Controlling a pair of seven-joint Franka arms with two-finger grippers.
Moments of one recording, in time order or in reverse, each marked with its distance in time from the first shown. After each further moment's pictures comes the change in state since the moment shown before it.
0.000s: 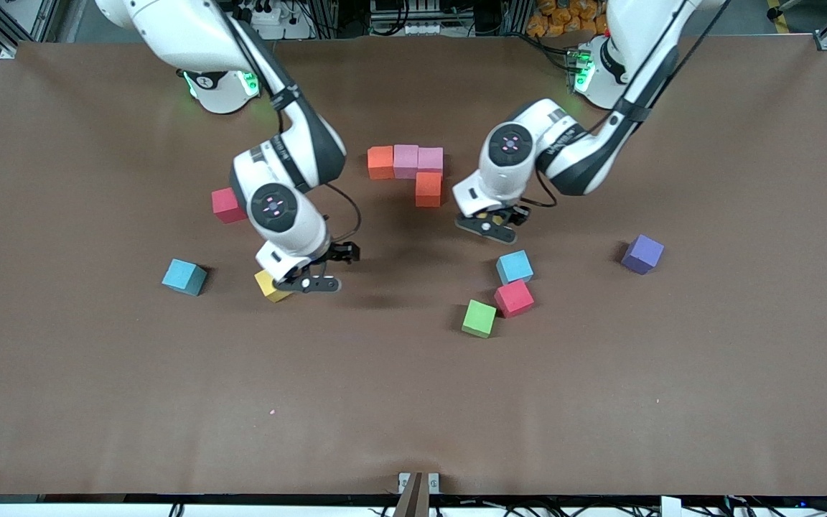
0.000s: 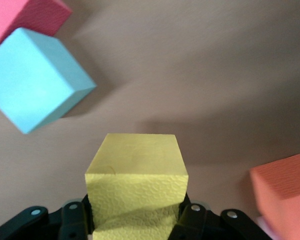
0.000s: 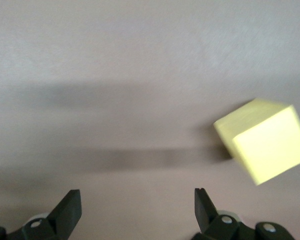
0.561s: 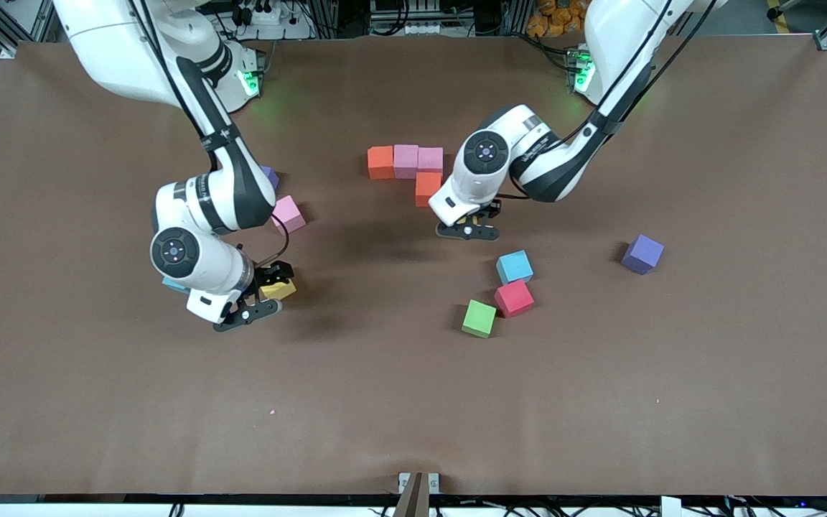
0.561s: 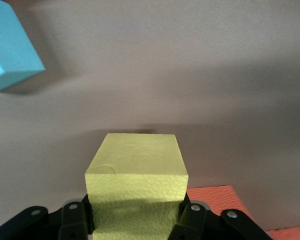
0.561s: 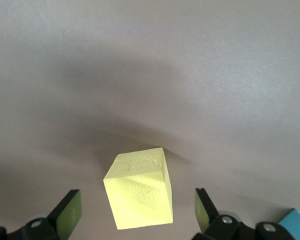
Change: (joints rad) left arm -0.067 0.114 0.000 0.127 -0.073 -0.001 -0.280; right arm -0.187 0.021 0.004 -0.006 -0.002 0.002 -0.505
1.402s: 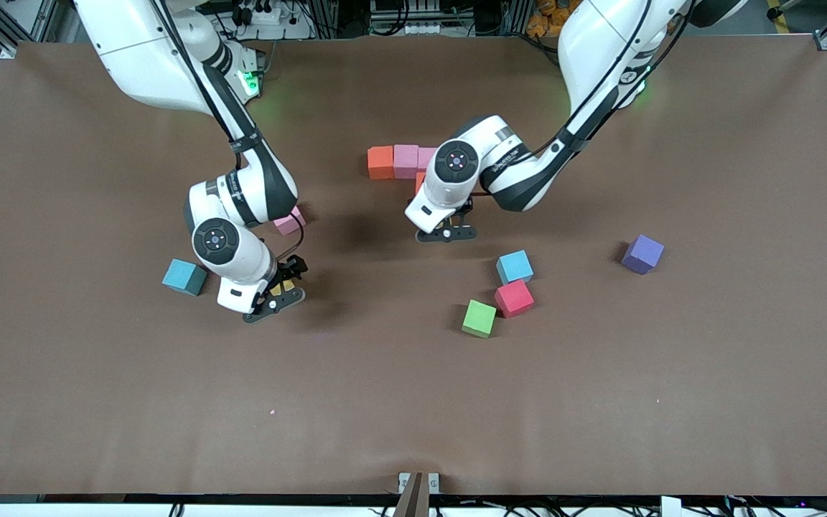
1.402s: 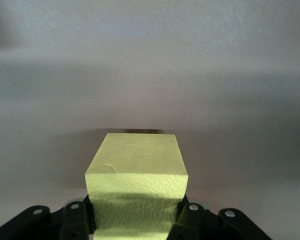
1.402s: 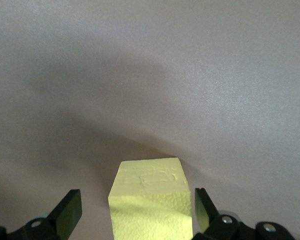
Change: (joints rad) left arm -0.072 0.114 0.000 0.111 -0.002 0.000 -0.152; right arm 0.040 0.020 0.011 -0.099 -0.090 0.158 -0.001
